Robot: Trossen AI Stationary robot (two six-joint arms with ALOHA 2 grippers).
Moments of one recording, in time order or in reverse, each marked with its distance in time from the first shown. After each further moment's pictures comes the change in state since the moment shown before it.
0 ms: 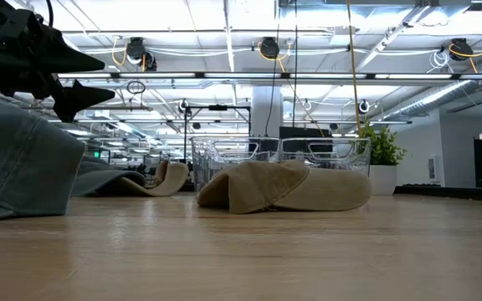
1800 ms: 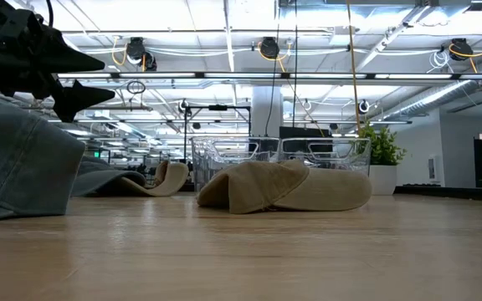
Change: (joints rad) left arm 0.000 0.000 0.000 0.000 0.000 0.000; right arm -0.308 0.090 -0.002 -1.345 -1.785 0.983
